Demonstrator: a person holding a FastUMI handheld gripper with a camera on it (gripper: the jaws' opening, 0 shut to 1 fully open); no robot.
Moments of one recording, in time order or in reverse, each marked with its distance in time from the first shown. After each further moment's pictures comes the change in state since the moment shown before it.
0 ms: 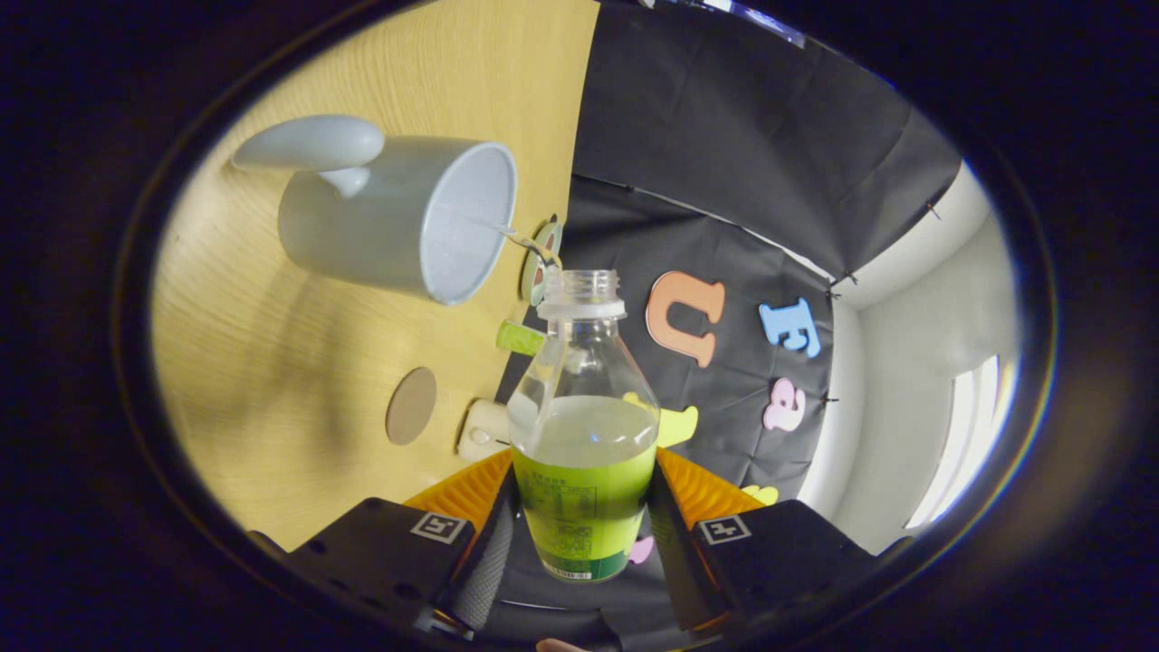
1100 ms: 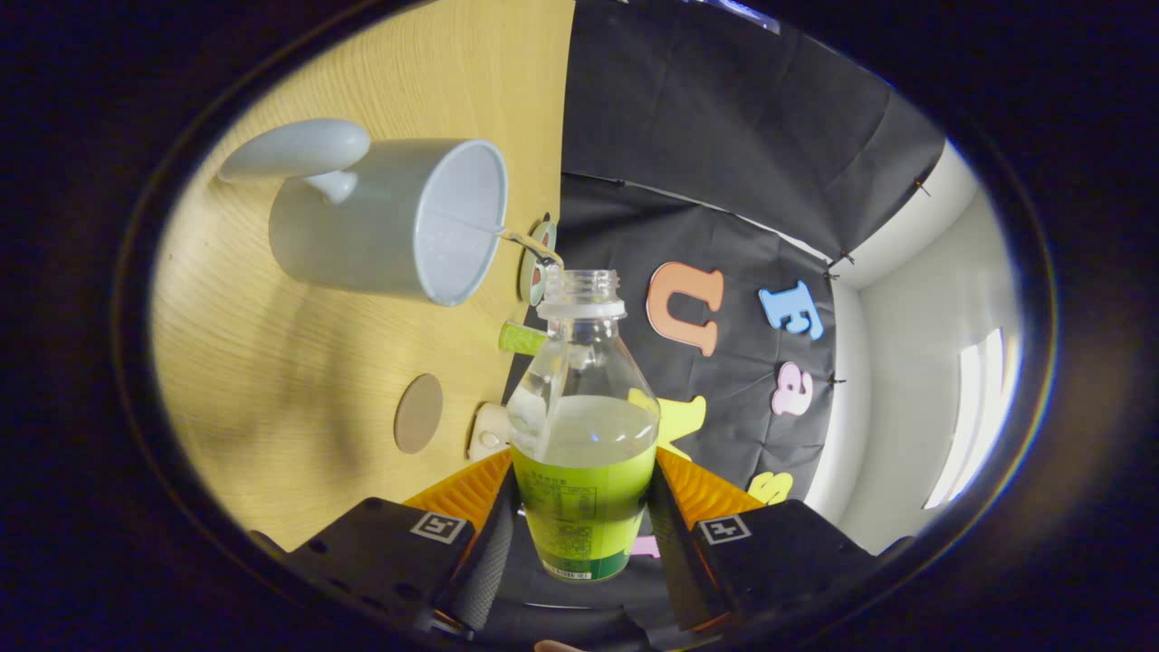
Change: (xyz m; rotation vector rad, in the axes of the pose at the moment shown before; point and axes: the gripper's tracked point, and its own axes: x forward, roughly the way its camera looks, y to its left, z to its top) arm -0.001 0.007 -0.002 0.076 0.013 0.023
